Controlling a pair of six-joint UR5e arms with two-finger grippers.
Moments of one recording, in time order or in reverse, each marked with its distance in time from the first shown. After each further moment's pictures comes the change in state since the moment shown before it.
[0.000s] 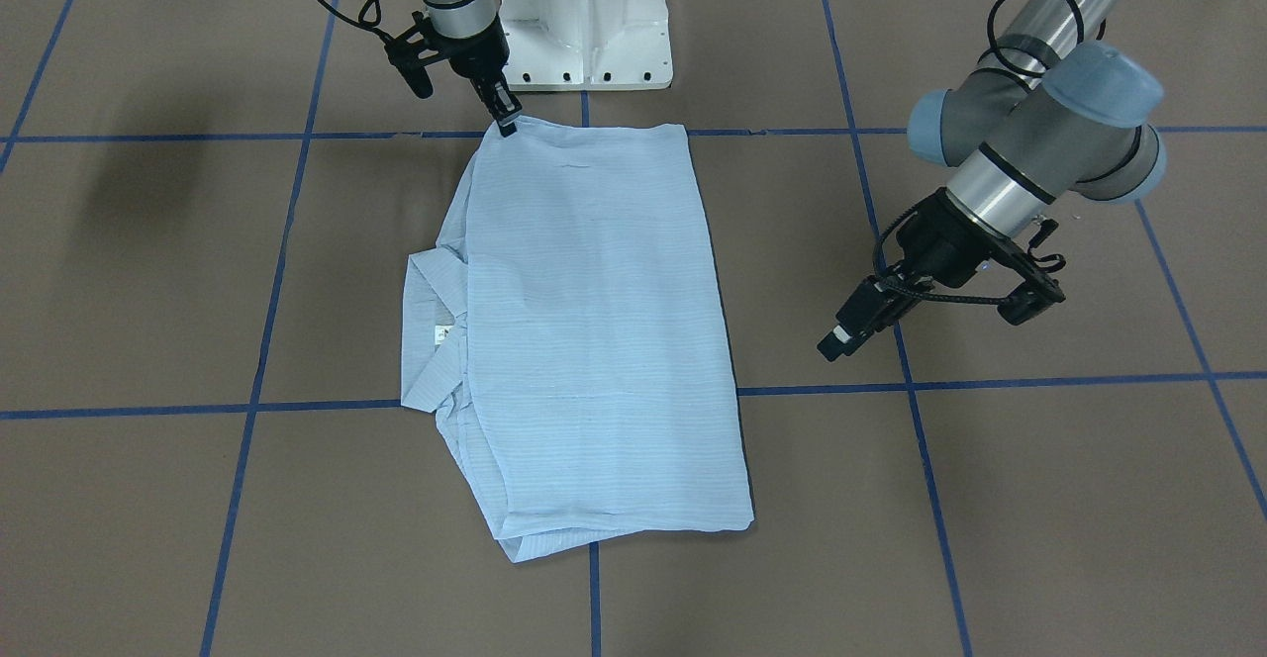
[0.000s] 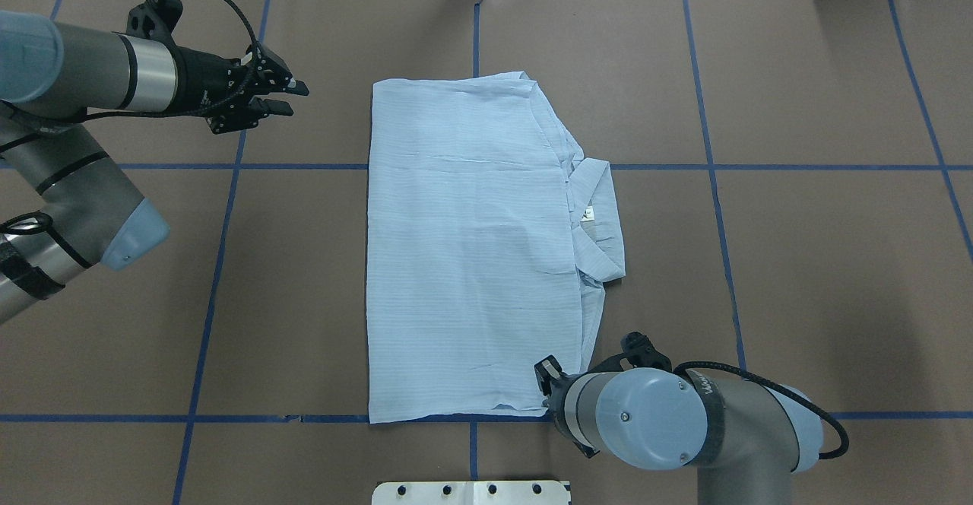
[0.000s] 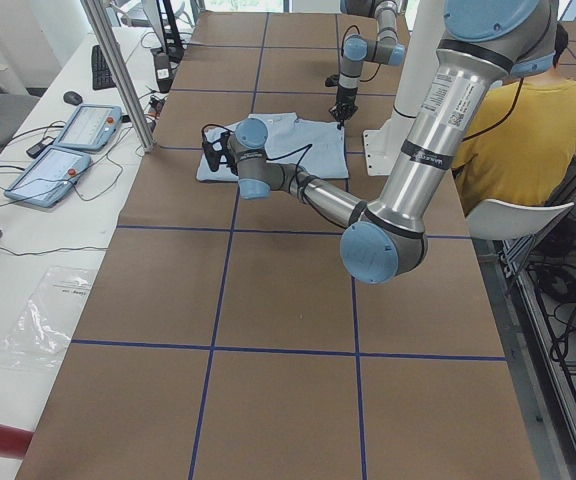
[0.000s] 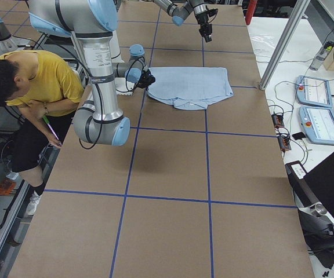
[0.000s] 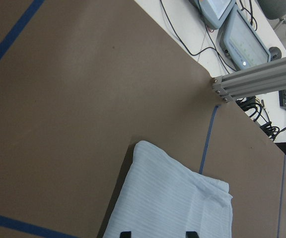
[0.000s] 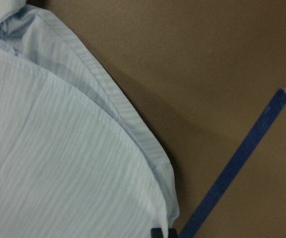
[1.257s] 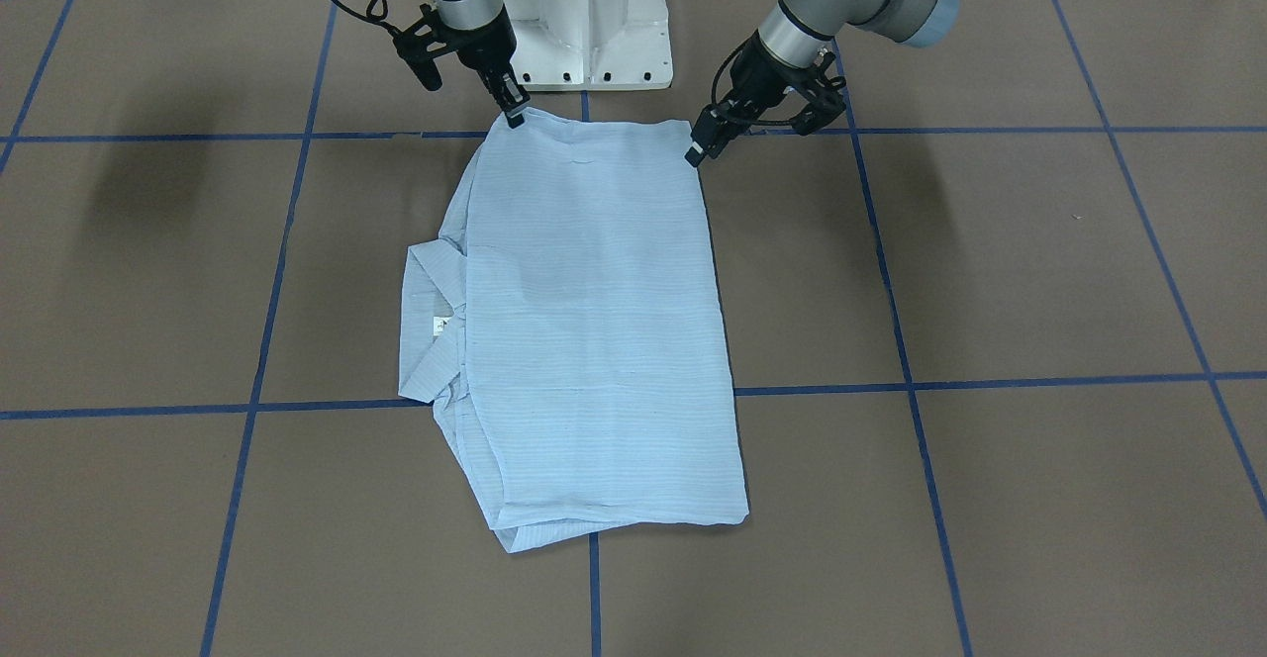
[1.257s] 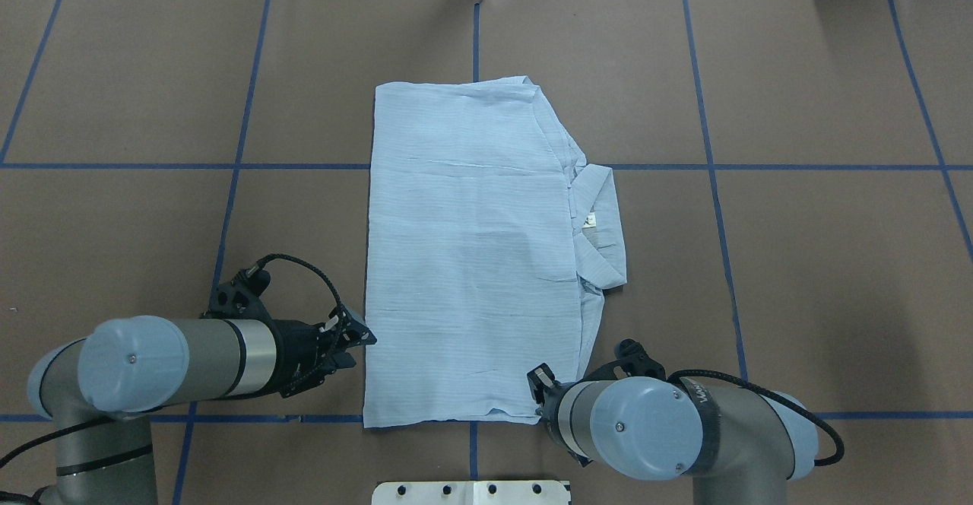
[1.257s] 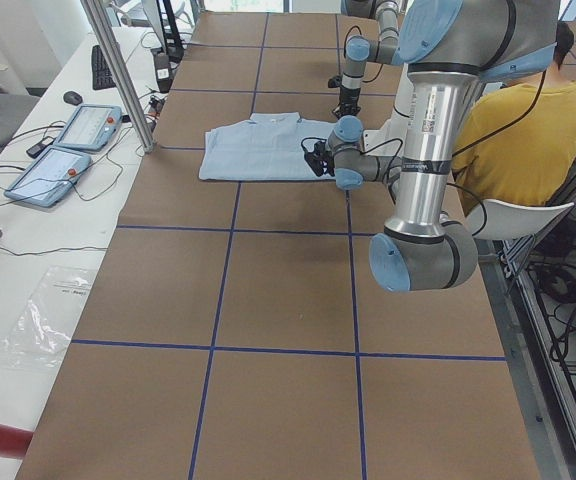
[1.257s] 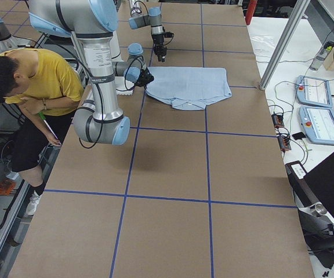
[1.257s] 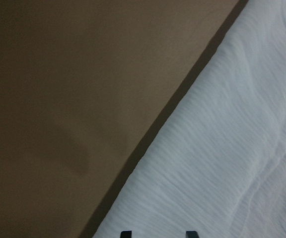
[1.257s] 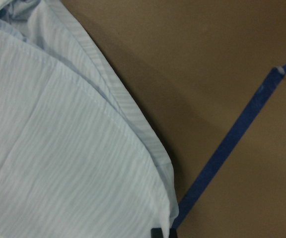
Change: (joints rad) left arm 0.605 0.226 -0.375 0.296 0.384 -0.296; right arm -0.012 0.010 0.004 0.000 -0.002 0.000
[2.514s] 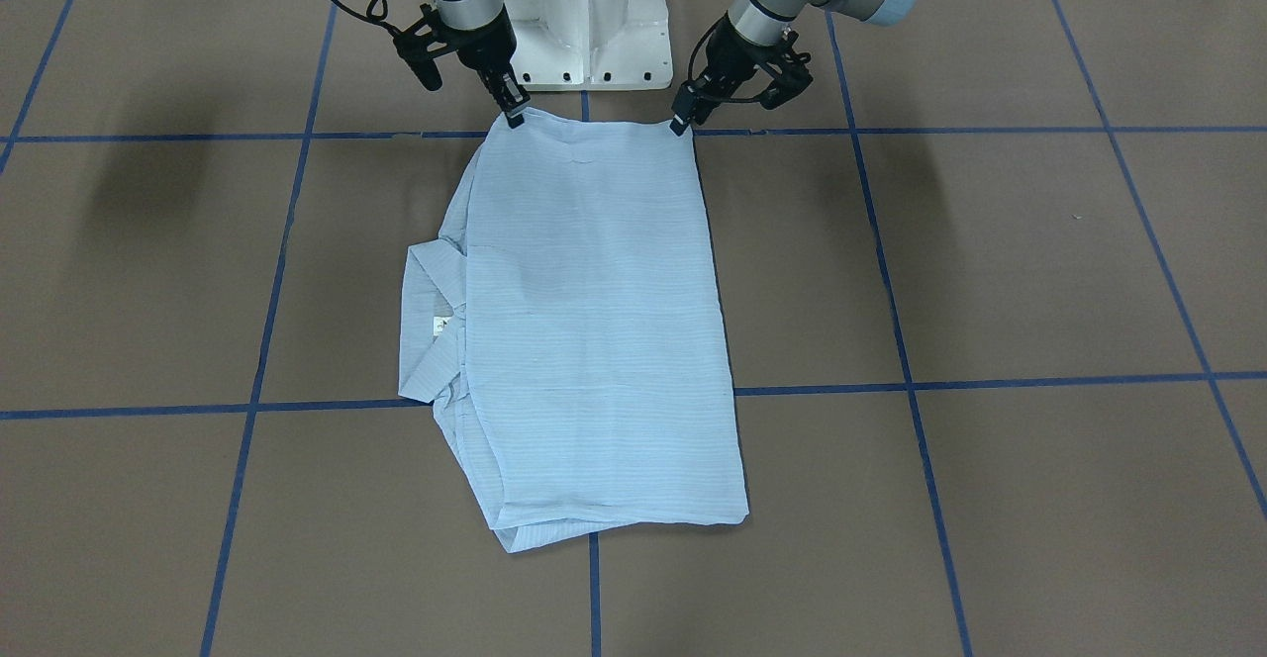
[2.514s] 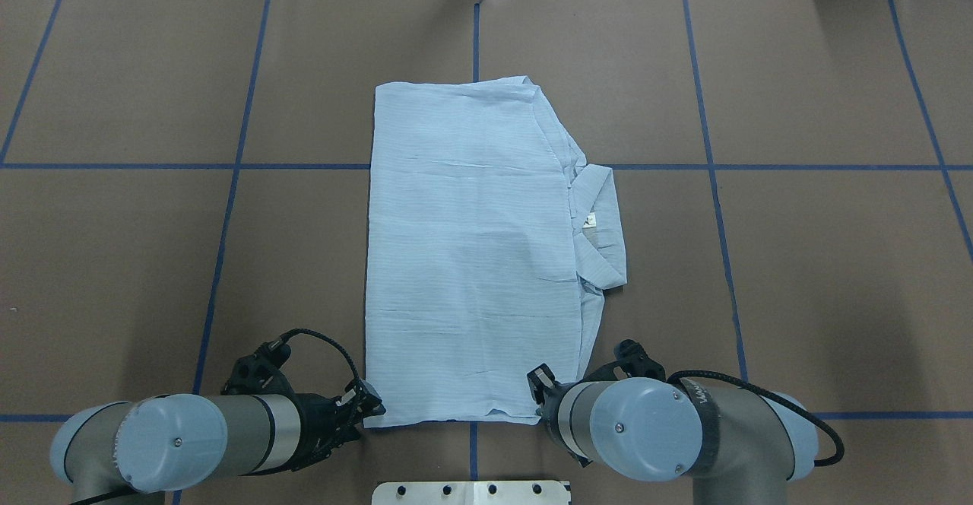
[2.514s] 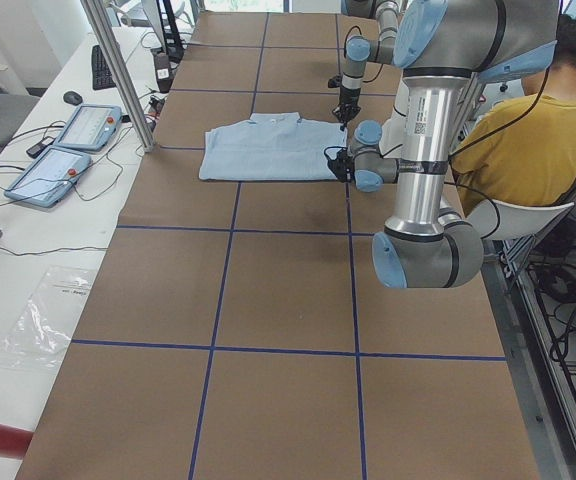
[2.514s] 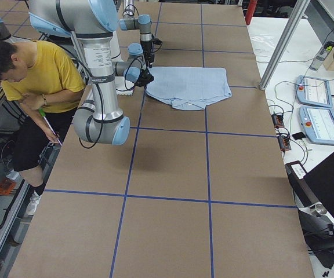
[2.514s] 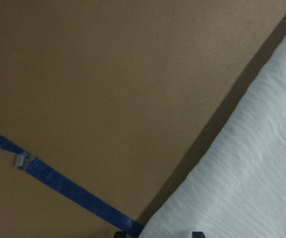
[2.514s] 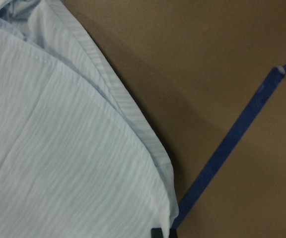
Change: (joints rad) left arm 0.142 0.000 0.008 0.065 0.055 -0.070; right arm -0.001 0.000 0.000 -0.001 -0.001 -0.001
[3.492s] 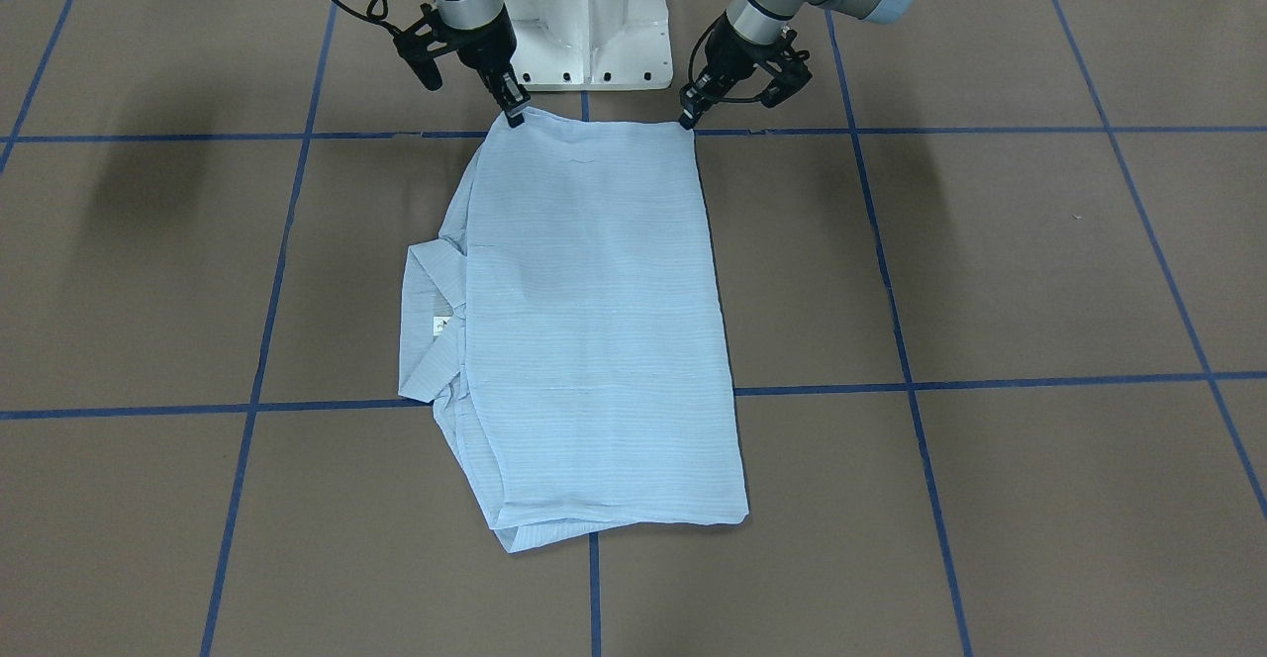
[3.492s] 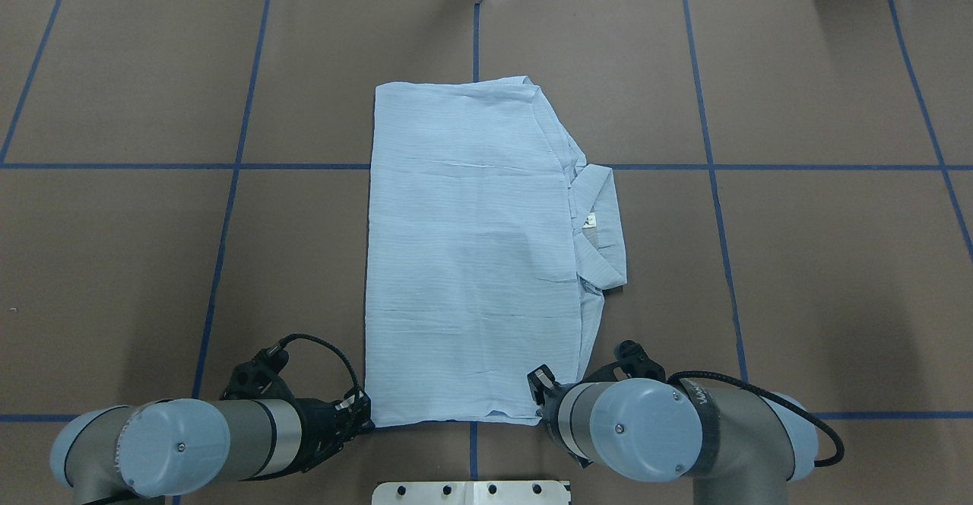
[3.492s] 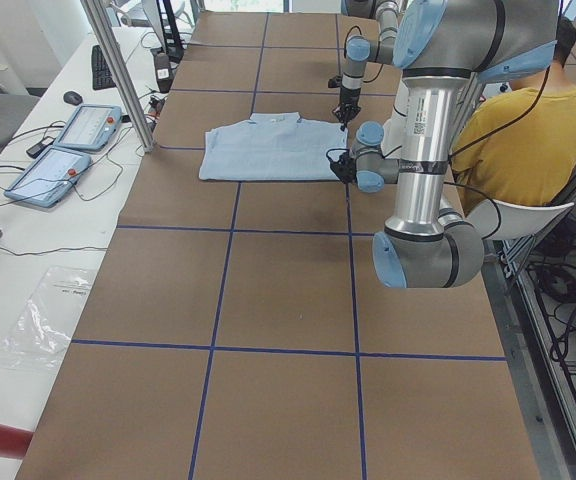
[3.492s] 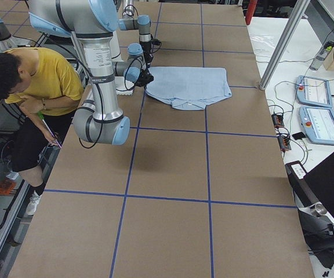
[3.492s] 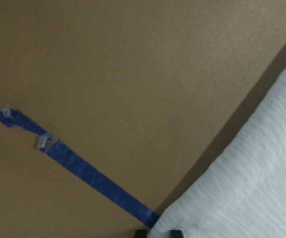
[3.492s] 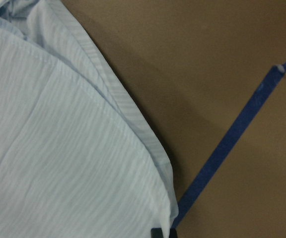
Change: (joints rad) left arm 0.007 0.000 -0.008 0.023 0.001 -0.043; right arm -0.001 -0.001 0.000 0.000 0.000 0.000
